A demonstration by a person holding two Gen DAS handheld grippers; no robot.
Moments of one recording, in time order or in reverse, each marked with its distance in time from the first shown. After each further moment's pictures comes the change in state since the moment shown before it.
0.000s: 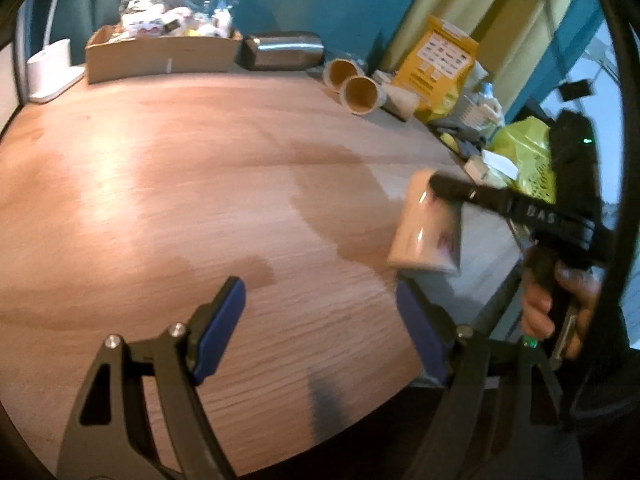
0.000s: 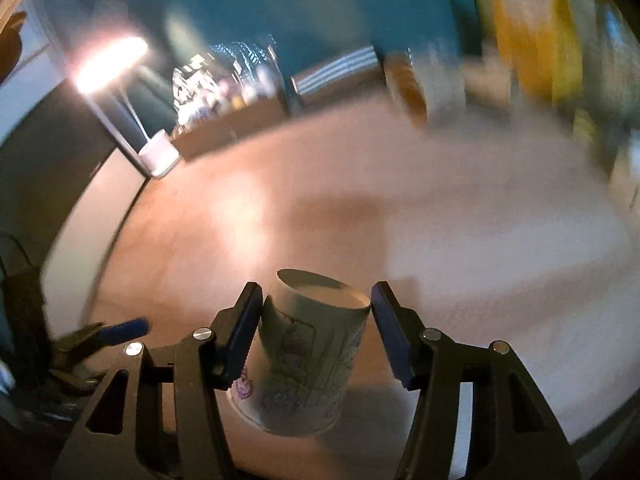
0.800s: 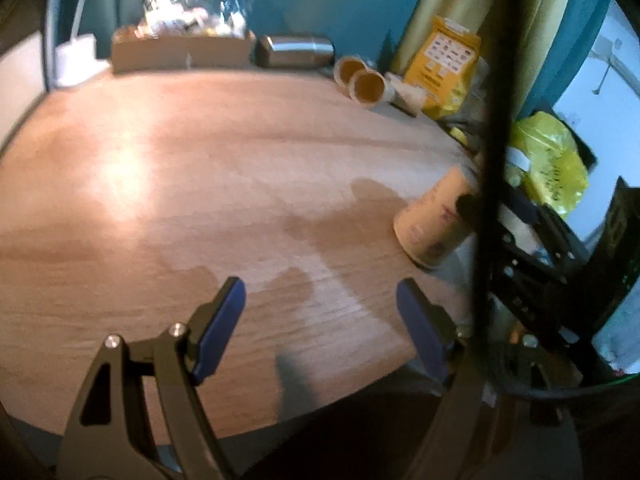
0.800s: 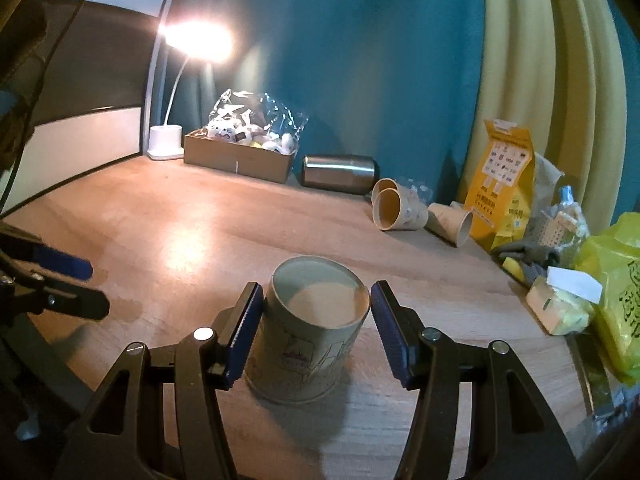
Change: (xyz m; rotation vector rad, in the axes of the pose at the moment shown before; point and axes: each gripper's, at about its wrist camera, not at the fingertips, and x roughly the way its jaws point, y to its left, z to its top) left arm 0.000 -0.022 -0.052 0.012 -0.094 0.096; right arm -0.029 0.048 -0.108 -0.413 -0.388 -0.272
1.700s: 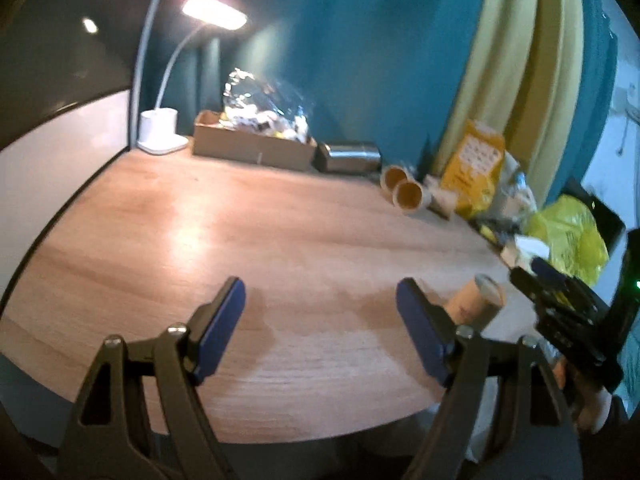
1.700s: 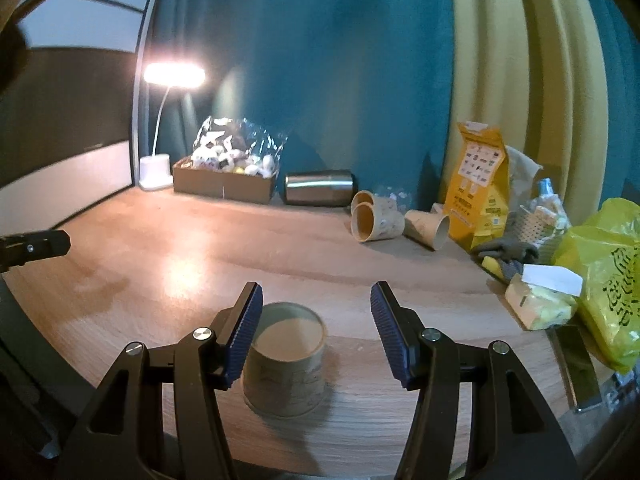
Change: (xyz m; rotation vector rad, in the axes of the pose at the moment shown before) left arm -0.075 0.023 -0.001 -0.115 -0.342 0.135; right arm -0.040 -0.034 0.021 0.097 -0.028 -0.003
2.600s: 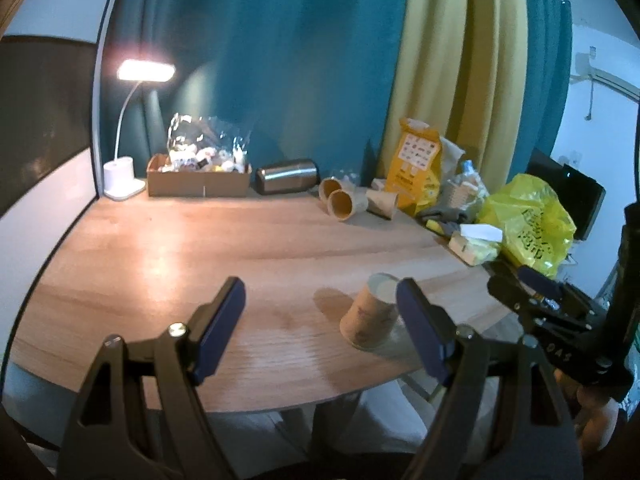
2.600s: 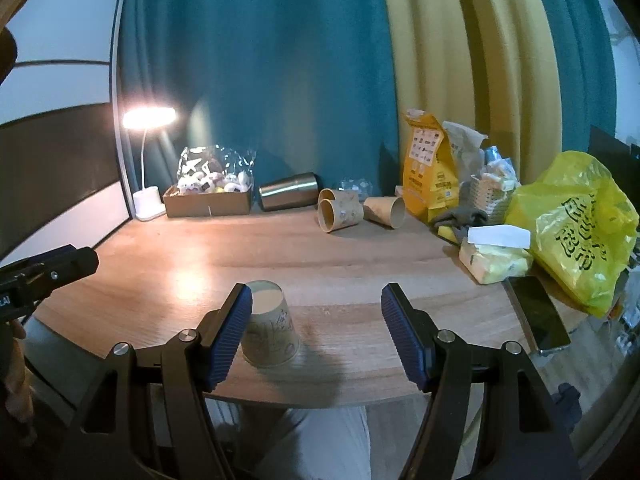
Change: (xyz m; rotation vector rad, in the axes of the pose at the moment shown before) left arm -0.060 -0.114 -0.001 0.161 -0.050 -0.063; right arm -0.090 -0.044 -0.002 0.175 0.021 -0.023
